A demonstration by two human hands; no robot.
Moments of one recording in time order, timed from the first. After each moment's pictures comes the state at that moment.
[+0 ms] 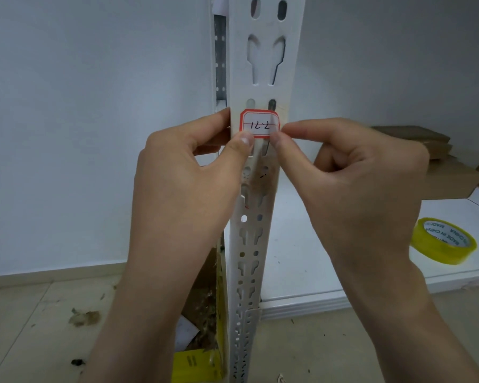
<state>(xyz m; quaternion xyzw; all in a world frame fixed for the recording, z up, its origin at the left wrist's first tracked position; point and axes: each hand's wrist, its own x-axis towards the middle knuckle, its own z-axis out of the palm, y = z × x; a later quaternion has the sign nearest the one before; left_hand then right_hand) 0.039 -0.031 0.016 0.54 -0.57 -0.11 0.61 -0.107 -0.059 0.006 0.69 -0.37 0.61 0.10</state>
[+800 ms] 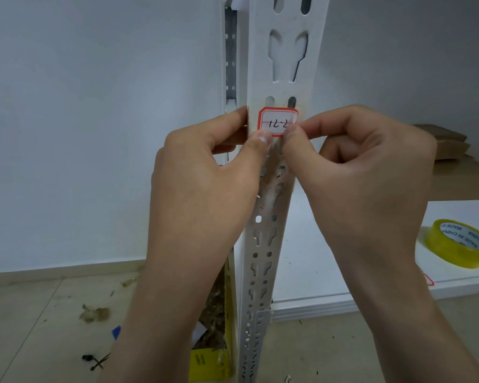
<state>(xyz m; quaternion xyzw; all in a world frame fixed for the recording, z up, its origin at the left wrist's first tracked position) 0.038 -0.031 0.017 0.55 -0.56 -0.12 0.61 -0.088 -0.055 0.011 0.66 -0.38 0.65 -0.03</state>
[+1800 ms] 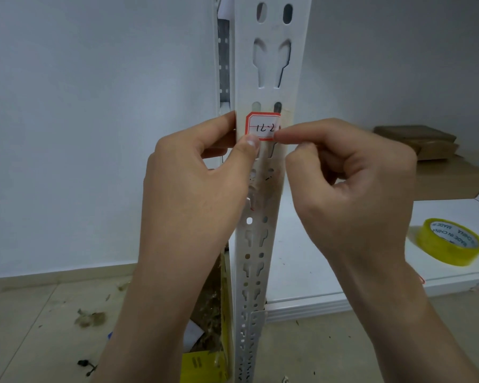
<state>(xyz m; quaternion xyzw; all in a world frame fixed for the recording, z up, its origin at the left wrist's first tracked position) 0.036 -0.031 0.016 0.56 -0.56 -0.10 0.60 -0.096 -0.055 0.007 0.70 -0.30 0.65 0.02</state>
